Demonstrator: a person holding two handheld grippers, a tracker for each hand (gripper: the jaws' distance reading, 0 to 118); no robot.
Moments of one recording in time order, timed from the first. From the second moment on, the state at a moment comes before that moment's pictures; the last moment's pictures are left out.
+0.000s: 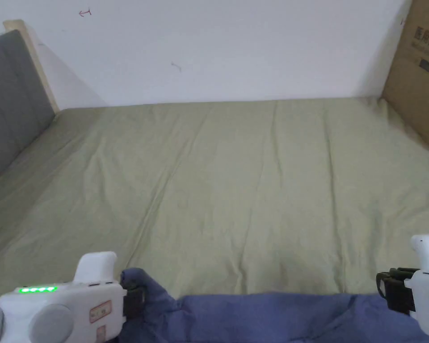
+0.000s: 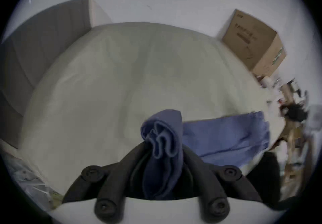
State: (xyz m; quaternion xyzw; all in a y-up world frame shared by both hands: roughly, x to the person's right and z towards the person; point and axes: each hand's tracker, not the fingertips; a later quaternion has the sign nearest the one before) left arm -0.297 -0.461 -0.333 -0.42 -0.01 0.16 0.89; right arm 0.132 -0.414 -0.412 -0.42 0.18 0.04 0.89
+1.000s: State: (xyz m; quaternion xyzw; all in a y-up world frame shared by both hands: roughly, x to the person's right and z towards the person) left arm -0.129 -0.548 -0.415 -0.57 -0.22 0.19 0.77; right arm 0.169 -0.418 -0.404 -0.41 0.17 0.00 0.89
